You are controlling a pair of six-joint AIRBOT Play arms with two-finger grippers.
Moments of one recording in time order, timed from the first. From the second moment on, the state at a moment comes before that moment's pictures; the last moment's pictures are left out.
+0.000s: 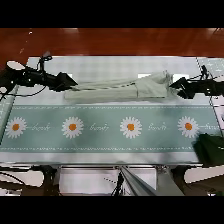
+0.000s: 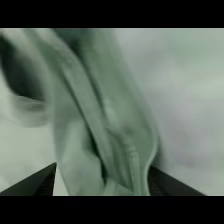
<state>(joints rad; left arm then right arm) 0.12 -1.61 1.26 0.68 -1.20 -1.07 -0.35 -1.70 1.20 -0.74 0.92 1.28</state>
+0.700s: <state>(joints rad) 0.01 -1.61 1.26 0.48 -1.20 -1.06 -0.19 -1.45 1.19 -0.73 1.04 1.17</state>
